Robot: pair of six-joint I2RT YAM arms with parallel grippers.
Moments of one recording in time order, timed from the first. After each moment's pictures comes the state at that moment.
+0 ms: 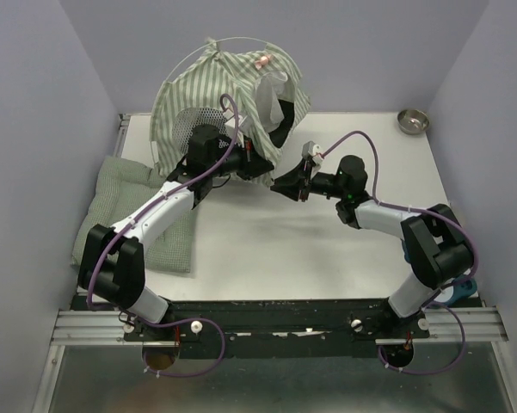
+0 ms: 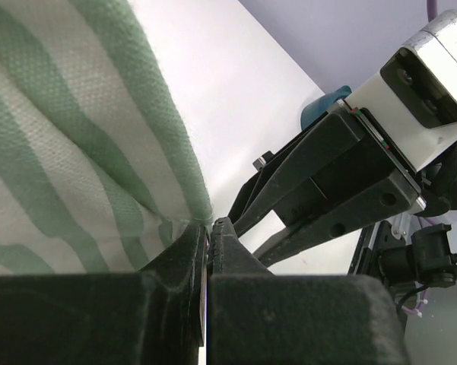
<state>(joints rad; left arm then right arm) -0.42 1.52 1.13 0.15 0.64 -0.38 0.45 1.66 0.82 0.89 -0.91 0.05</state>
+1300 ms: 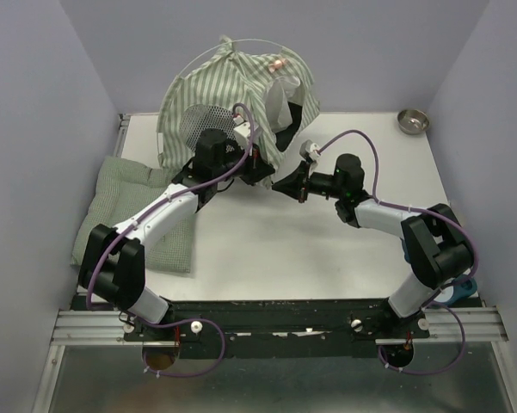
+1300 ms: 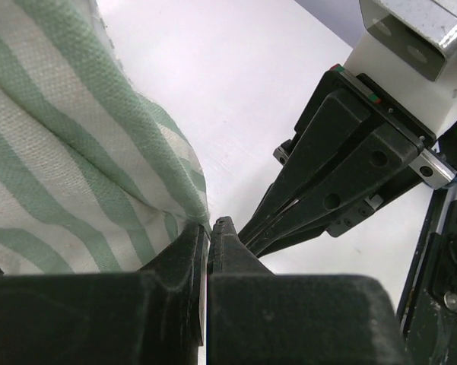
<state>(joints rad) -0.46 1.52 1.12 0.12 0.55 -0.19 0.45 1.66 0.83 0.78 -0.86 0.09</state>
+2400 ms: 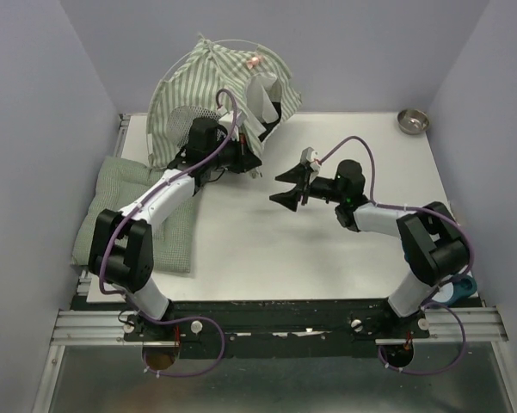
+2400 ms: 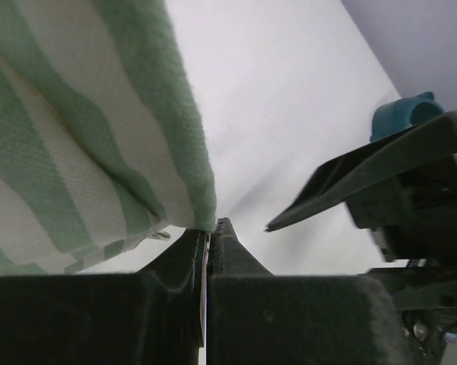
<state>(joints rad) -0.35 1.64 1.20 0.01 0.54 -0.31 0.44 1.66 0.80 0.84 -0.87 0.00</state>
